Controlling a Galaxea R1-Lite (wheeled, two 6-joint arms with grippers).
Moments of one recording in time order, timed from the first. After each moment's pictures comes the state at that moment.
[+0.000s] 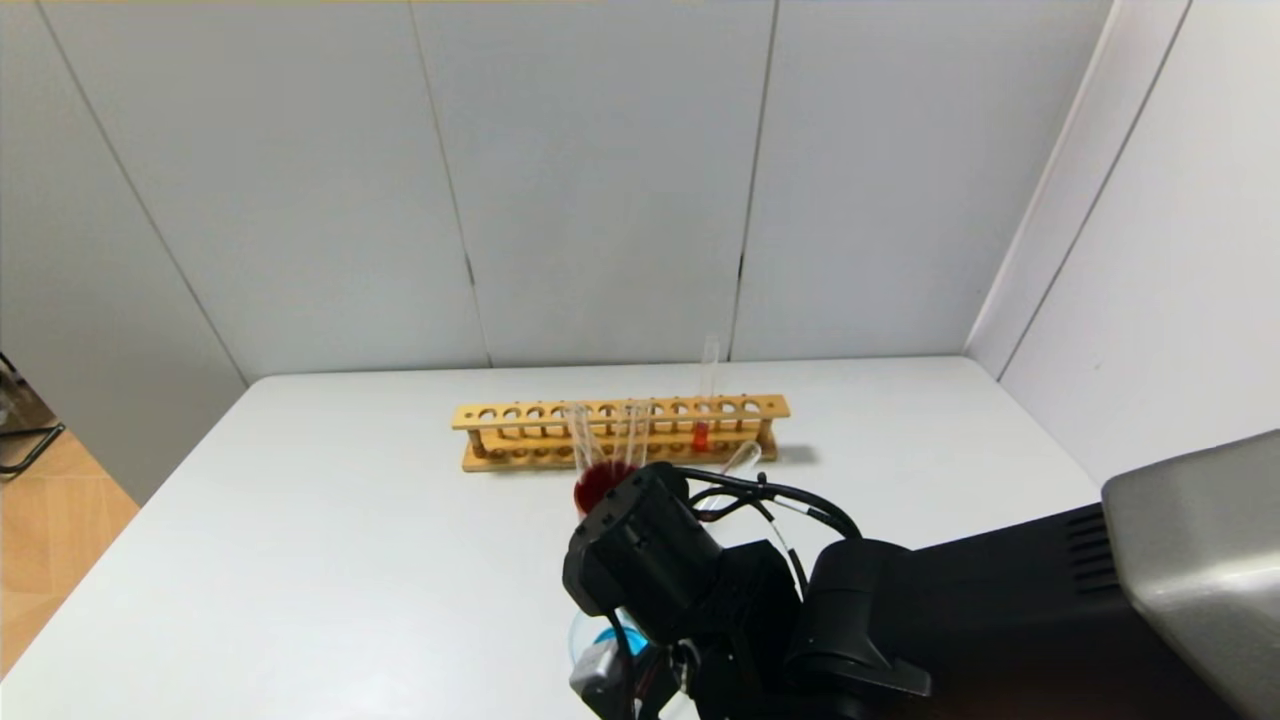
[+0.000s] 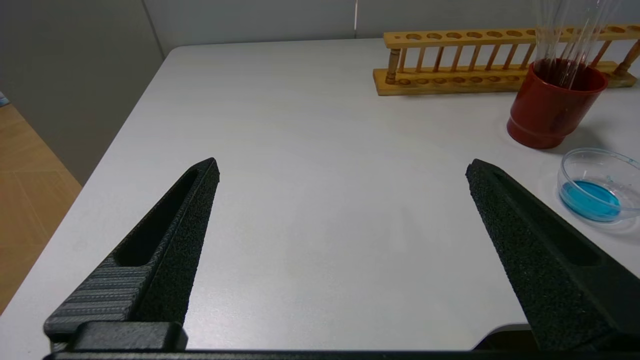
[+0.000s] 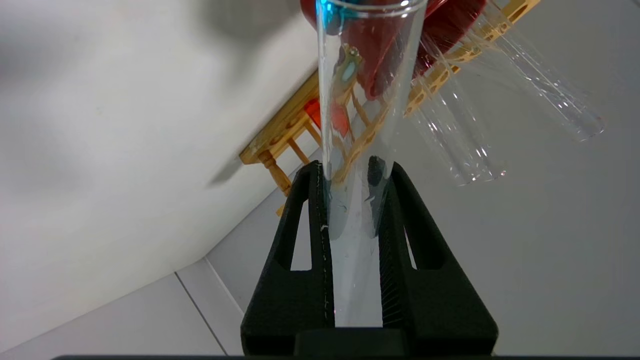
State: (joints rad) left arm 0.00 0.00 -0.01 0.02 0.00 -0.01; right arm 1.04 2.07 -1.15 -0.08 -0.68 -1.63
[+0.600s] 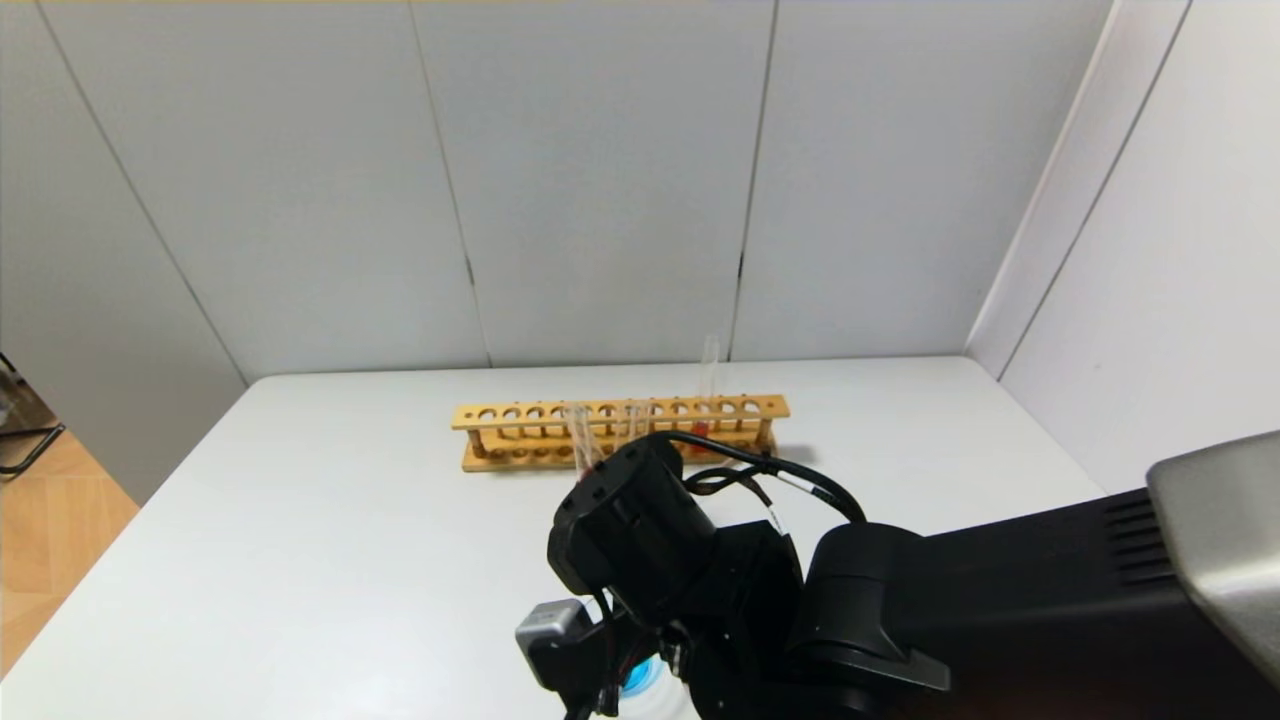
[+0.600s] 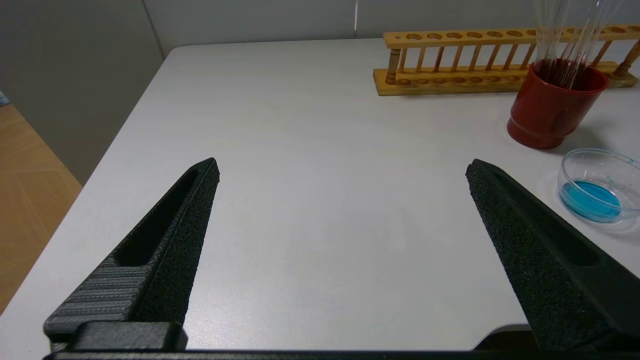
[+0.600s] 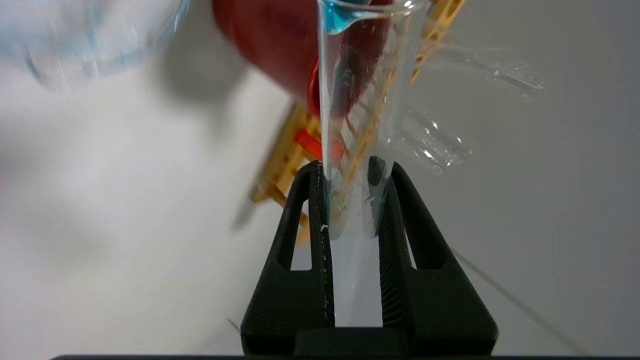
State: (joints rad) left arm 0.00 0.00 -0.01 0.02 0.00 -0.01; right arm 1.05 2.05 -1.20 -0.10 -0.60 -1.35
